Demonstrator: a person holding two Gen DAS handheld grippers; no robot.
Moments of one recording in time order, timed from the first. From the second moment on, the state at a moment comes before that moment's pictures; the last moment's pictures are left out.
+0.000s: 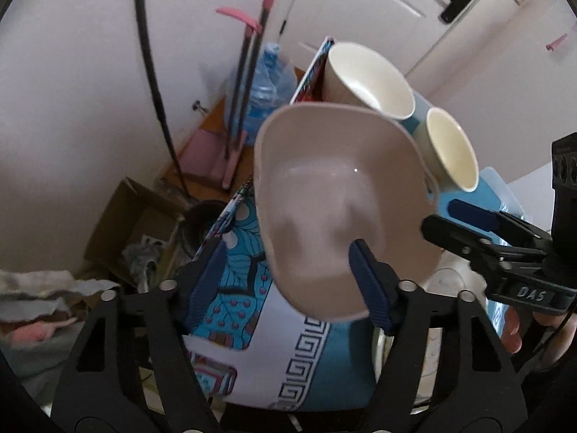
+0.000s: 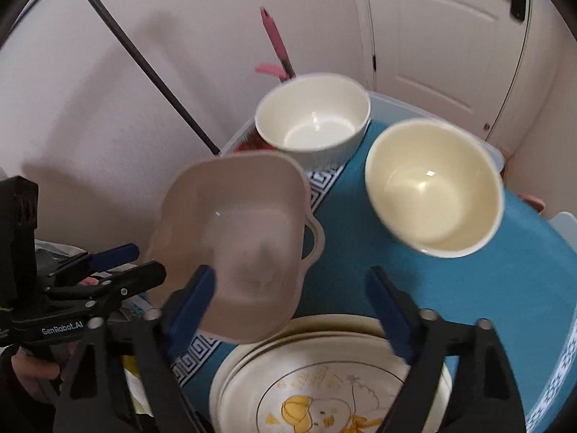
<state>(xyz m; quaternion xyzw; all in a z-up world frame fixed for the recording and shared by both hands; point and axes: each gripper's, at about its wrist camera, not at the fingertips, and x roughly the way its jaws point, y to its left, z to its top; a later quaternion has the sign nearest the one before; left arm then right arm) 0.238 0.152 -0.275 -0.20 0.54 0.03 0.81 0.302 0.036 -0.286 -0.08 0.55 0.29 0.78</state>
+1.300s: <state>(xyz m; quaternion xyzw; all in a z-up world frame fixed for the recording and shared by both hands) 0.237 0.037 -0.181 -0.07 0.48 -0.01 0.88 0.230 -0.054 -0.209 -0.01 0.46 0.26 0.85</state>
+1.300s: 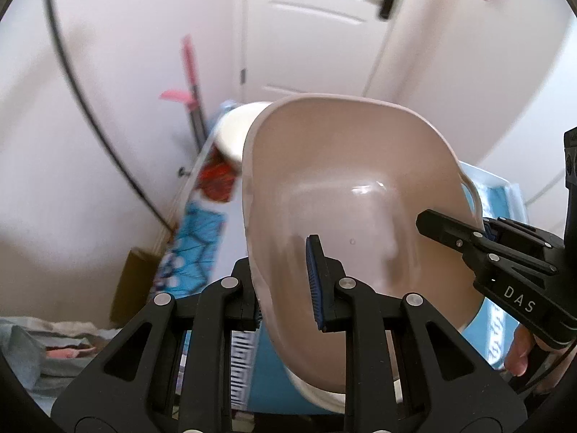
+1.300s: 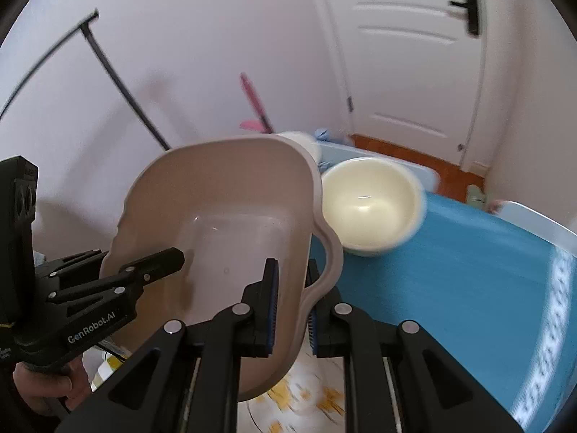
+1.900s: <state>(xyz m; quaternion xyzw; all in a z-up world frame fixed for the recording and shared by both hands) 0.199 -0.224 -0.215 0.00 0.51 -0.19 0.84 0.115 -0.318 -0.168 0.05 0.46 0.08 0.88</state>
